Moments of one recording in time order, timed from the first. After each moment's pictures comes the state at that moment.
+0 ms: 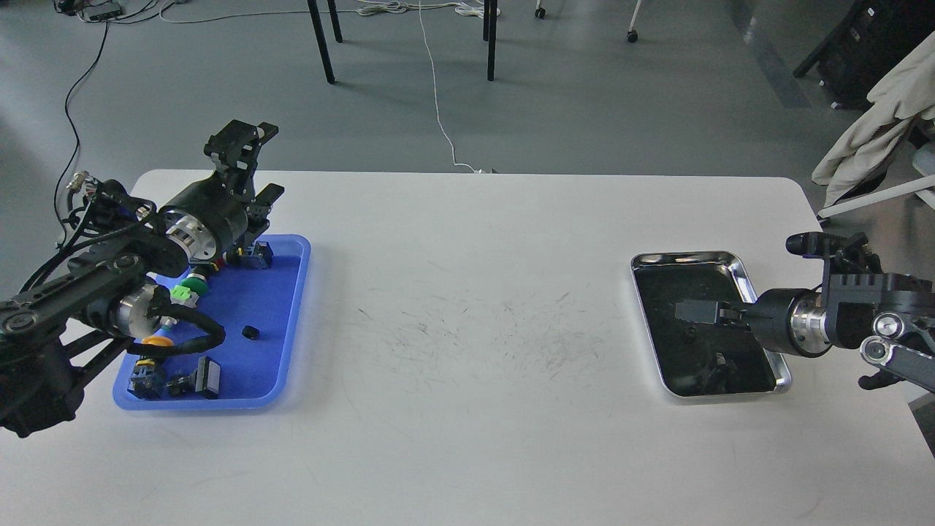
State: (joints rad) left arm -0.65 0.60 -0.62 -1.20 0.45 0.07 -0.16; right arm 0.86 -0.84 0.09 1.28 -1.19 0.28 -0.06
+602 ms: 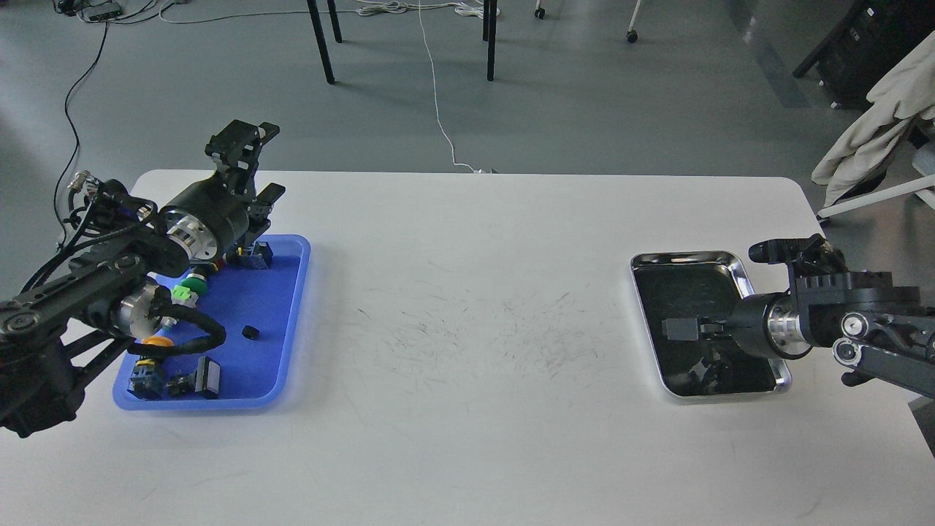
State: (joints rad) left arm -0.65 0.61 -0.62 -1.20 0.45 0.08 -0.16; right arm 1.00 -0.76 -0.12 1.24 -1.22 0.29 -0.06
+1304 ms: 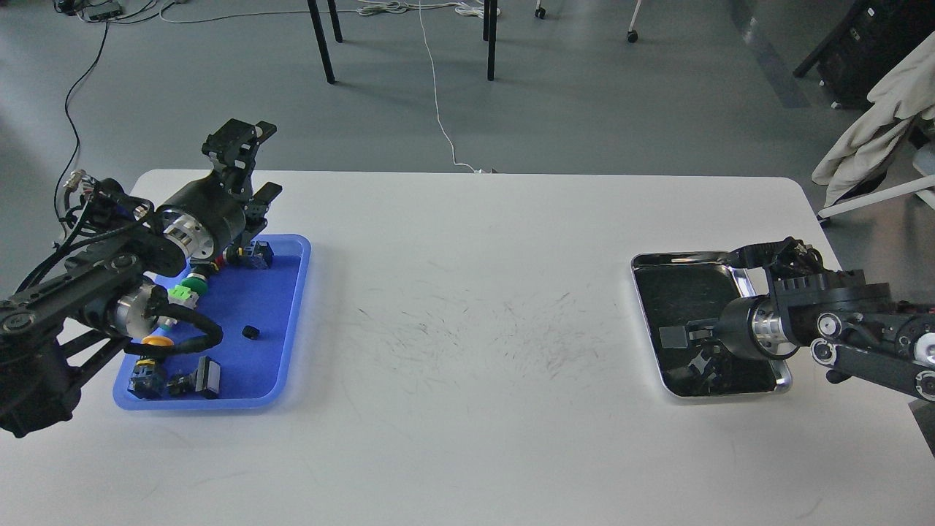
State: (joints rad) left arm -0.65 0.61 -0.62 -1.20 0.45 0.08 -0.16; right arm 1.04 -0.69 -0.22 1.18 -1.23 0.30 -0.06
